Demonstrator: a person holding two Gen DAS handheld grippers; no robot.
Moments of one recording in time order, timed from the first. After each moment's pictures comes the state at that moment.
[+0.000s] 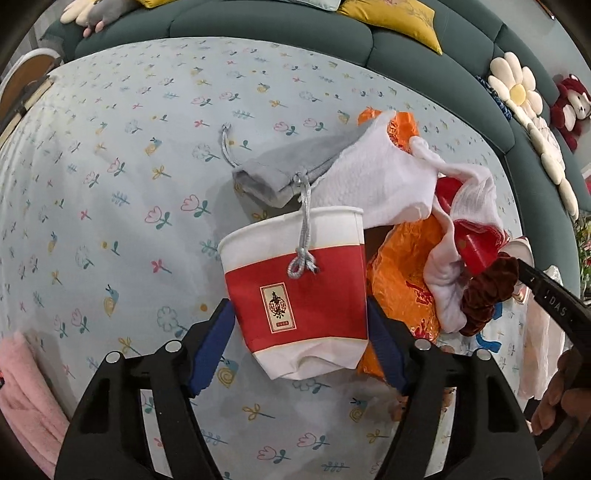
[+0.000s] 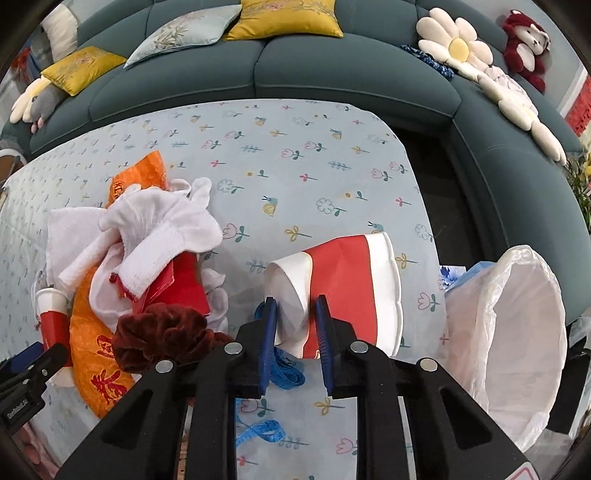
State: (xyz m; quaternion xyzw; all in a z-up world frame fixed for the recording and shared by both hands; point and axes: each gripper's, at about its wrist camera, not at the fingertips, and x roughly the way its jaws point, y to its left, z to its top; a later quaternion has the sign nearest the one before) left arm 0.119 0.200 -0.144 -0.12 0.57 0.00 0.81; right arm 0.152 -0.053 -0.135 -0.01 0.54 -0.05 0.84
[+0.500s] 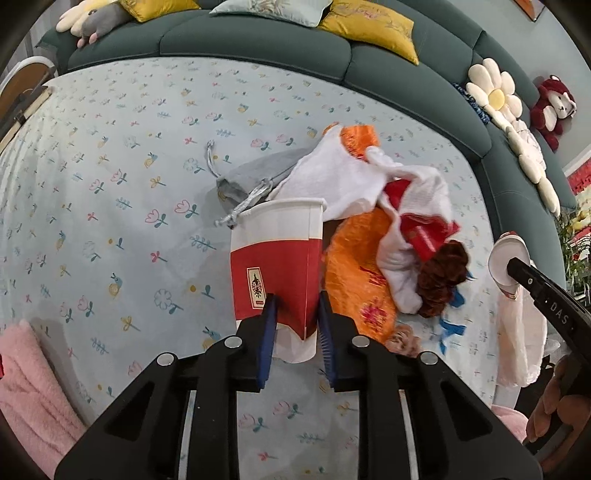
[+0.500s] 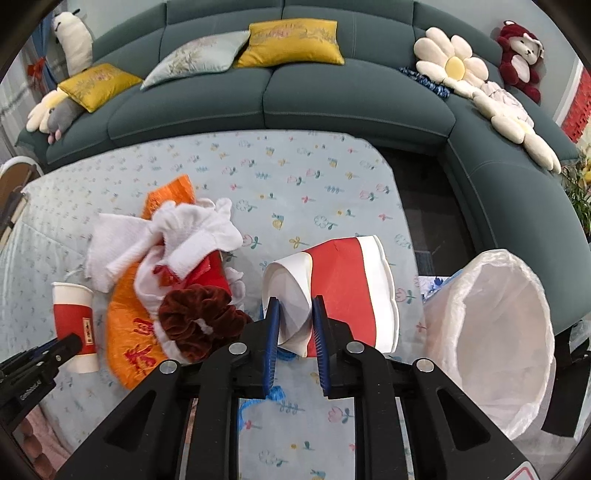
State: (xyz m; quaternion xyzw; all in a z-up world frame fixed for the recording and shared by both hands) left arm 0.094 0.188 -0.108 -0.12 0.55 -0.03 0.83; right arm 0.113 -0.058 -0.087 0.00 0.50 -0.03 0.87
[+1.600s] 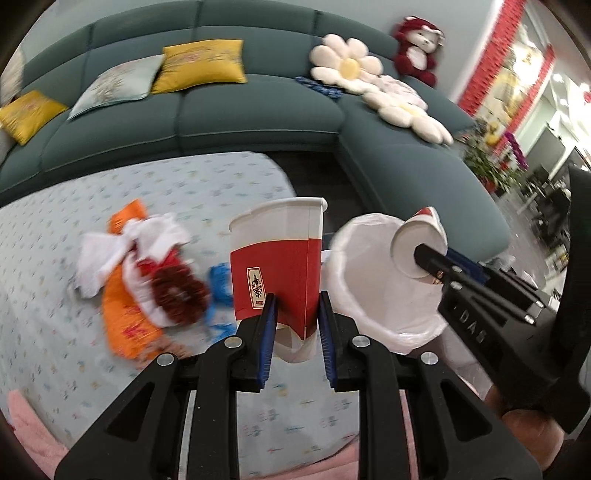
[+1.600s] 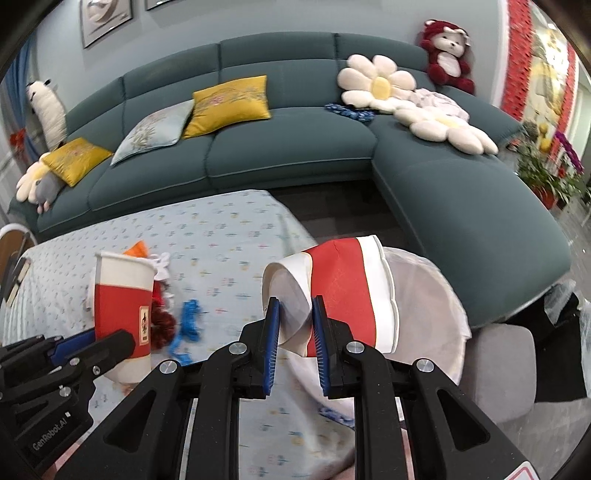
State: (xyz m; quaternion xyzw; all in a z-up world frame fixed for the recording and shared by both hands) left arm 0.041 -0.042 0.006 -0.01 0.47 -0.23 0.85; right arm 0.007 -0.199 -0.008 0.06 0.41 -0.10 0.90
